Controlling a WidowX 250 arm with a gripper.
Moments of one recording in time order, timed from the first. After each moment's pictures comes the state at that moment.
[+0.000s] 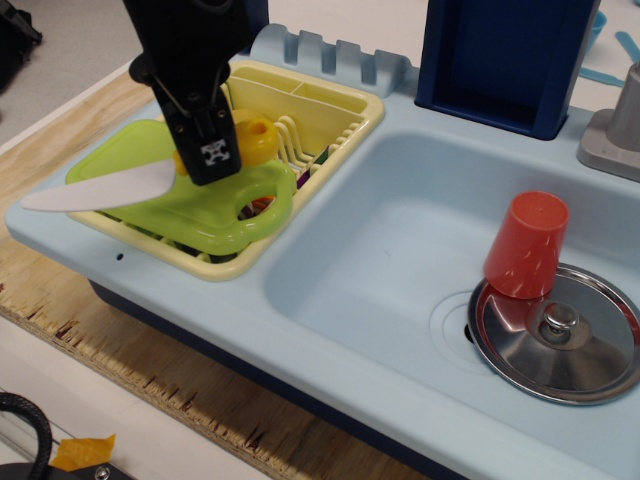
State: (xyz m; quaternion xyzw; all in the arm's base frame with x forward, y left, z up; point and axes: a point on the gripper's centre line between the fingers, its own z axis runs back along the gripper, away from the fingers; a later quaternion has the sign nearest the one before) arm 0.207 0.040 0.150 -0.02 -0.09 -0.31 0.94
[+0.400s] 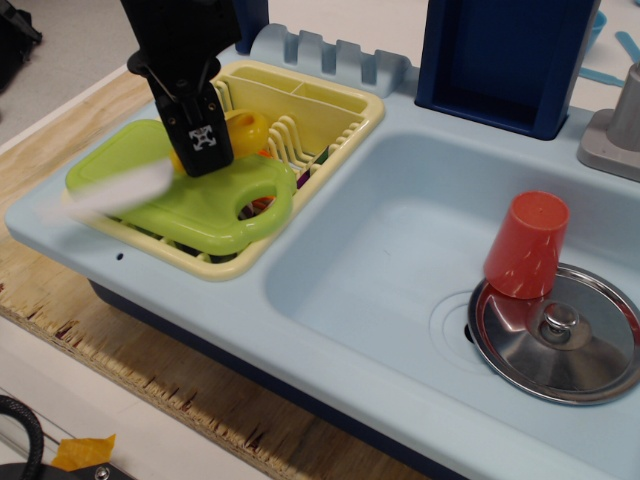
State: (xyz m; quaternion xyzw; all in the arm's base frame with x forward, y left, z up) arm 0.217 0.049 0.144 -0.05 -0.08 -0.32 0.94
